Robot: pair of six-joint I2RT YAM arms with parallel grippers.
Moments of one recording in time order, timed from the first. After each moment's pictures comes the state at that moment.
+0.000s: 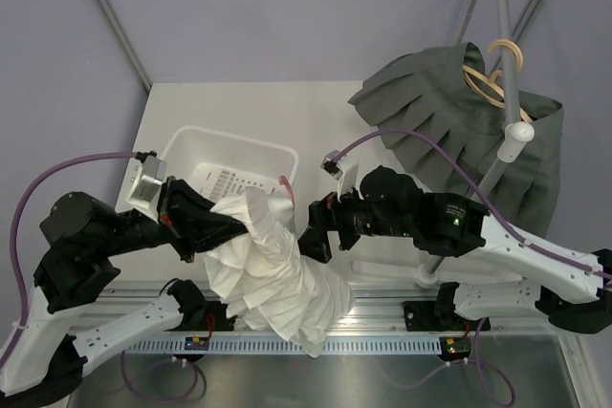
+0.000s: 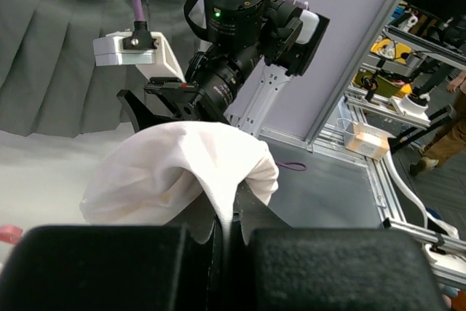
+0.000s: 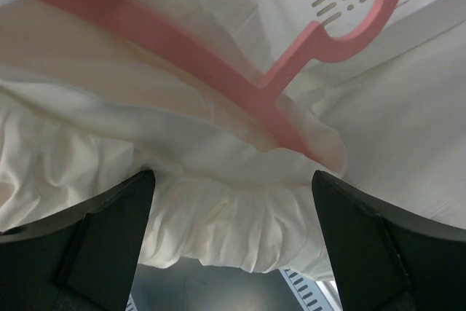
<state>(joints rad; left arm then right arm) -0.84 0.60 1.25 -0.47 0.55 -0.38 1.20 1.12 1.34 -0.69 -0.05 0.60</state>
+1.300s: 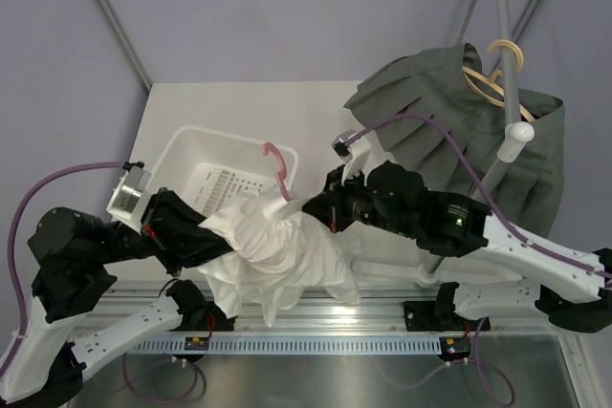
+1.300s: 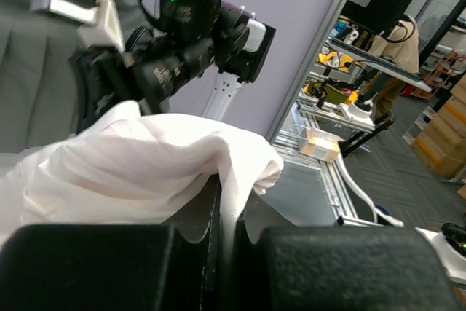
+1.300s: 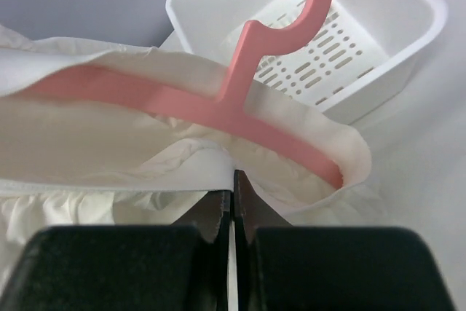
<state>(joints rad) -0.83 0.53 1.19 -0.37 0.65 -0.52 1.21 1.12 1.33 -0.54 0.18 0.54</state>
